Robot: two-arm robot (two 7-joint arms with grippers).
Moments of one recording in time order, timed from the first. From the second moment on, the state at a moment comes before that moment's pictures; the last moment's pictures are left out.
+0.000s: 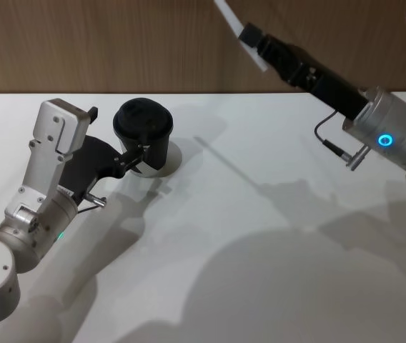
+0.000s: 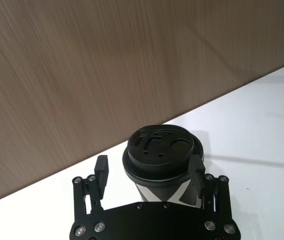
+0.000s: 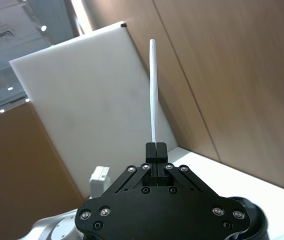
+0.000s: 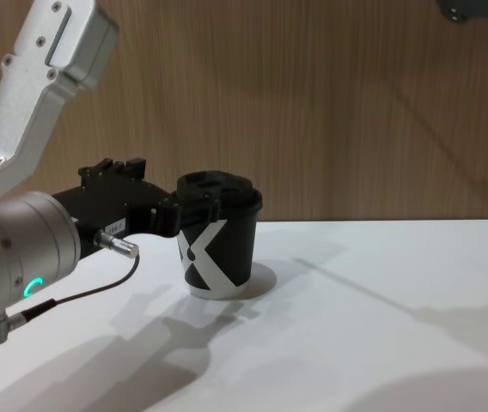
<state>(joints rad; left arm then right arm) -0.24 0.38 0.45 -1.63 -0.20 0.01 -0.01 0.47 0.44 -0.31 -1.49 1.07 0.30 0.84</state>
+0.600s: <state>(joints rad) -0.23 0.38 0.44 -1.63 -0.21 0.01 -0.01 0.44 0.46 -0.35 -1.55 1.09 0.33 0.87</state>
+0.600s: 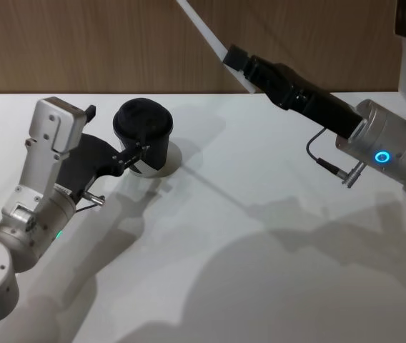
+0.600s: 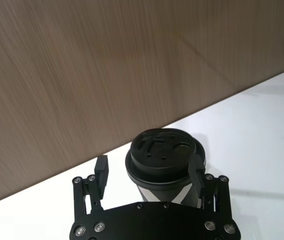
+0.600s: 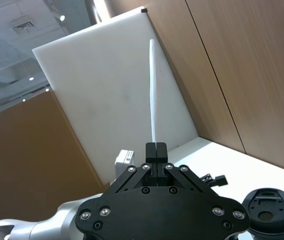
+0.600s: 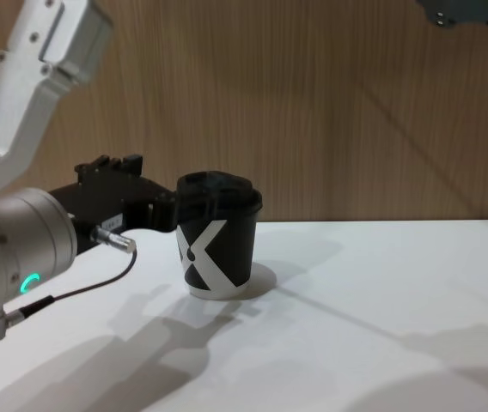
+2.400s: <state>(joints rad) -0.32 0.40 0.33 -1.62 -0.79 -0.16 -0.68 0.43 0.47 -0.36 -1.57 1.10 0.34 0.88</state>
